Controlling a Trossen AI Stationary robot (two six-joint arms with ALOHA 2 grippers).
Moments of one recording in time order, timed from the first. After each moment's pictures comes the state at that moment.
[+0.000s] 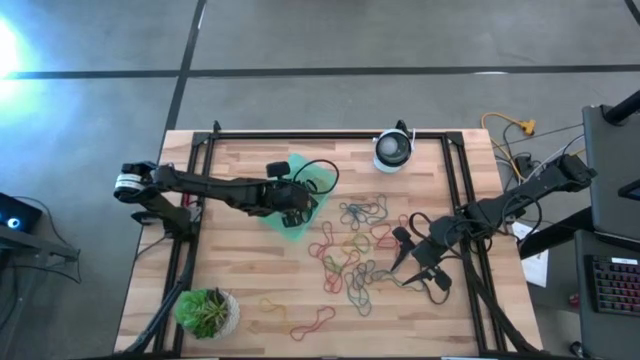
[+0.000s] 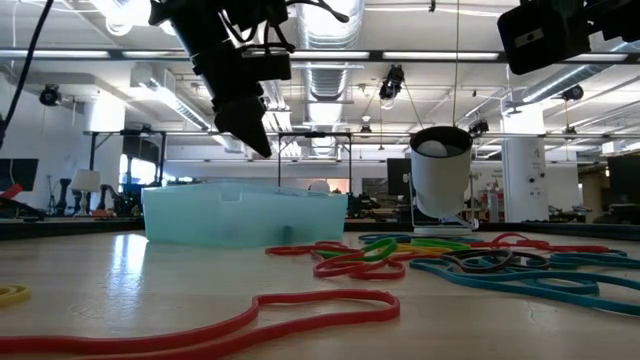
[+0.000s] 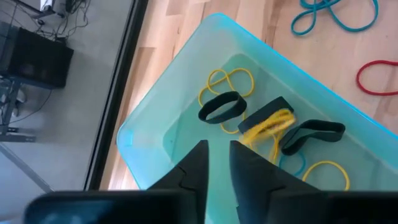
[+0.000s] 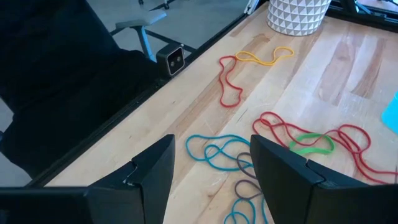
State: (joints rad) left arm 0.01 1.53 1.08 -0.54 -0.59 0.03; right arm 0.41 0.95 0.52 -0.07 -0.23 -0.05
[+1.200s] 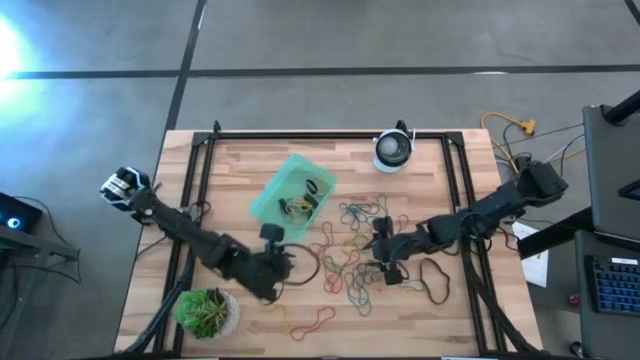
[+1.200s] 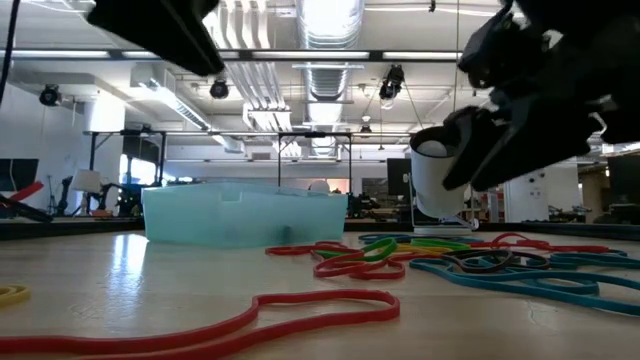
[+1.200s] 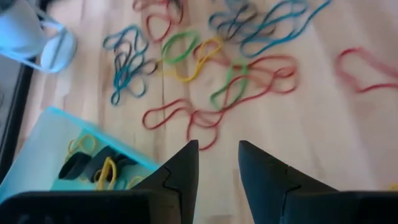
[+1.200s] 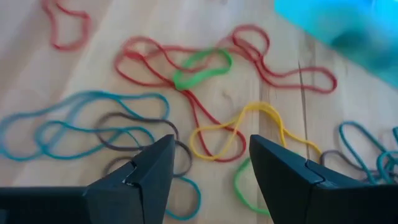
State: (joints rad) left arm -0.56 1.46 1.08 -0.54 -0.56 -0.16; right arm 0.35 1.44 0.56 0.12 0.18 0.11
